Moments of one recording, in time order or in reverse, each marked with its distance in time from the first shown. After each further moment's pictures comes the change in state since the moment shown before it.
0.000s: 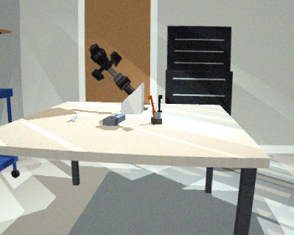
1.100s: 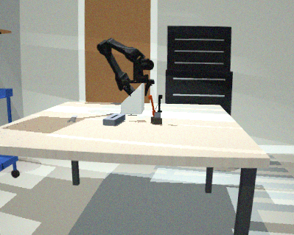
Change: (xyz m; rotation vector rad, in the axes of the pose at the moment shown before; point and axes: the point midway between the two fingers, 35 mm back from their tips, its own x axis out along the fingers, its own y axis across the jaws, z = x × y) arm -0.005 0.025 -0.236 -0.637 1.052 -0.542
